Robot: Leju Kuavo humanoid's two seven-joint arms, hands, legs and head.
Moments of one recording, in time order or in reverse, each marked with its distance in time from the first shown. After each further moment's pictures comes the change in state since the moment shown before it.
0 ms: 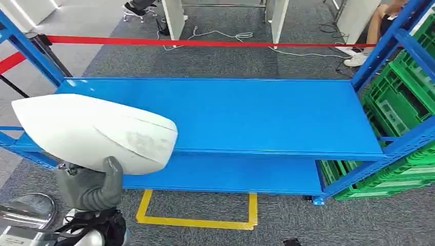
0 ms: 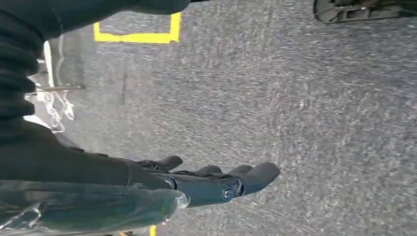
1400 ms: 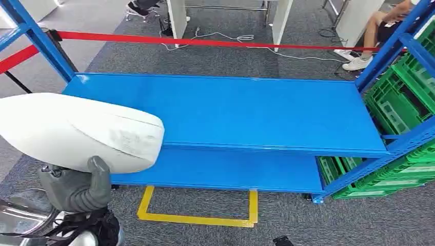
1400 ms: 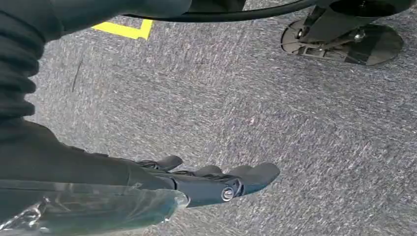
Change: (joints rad) left arm 0.002 0.030 -0.005 -0.041 -0.003 0.053 0.000; right arm 0.009 -0.011 0.015 0.000 0.048 0.133 -0.205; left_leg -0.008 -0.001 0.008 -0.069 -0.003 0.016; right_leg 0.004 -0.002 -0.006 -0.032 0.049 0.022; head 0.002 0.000
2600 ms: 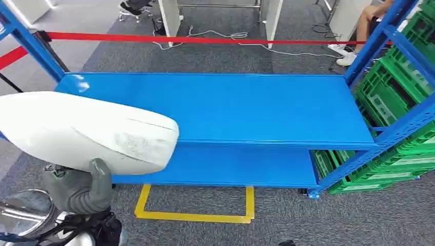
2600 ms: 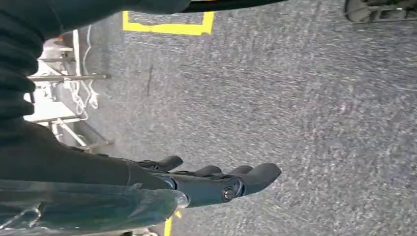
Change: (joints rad) left arm 0.002 -0.034 0.002 -0.012 0.075 -0.141 0.000; right arm -0.002 0.005 0.001 0.001 0.022 -0.092 0.310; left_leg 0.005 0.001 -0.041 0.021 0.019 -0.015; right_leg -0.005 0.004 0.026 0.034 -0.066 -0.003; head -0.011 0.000
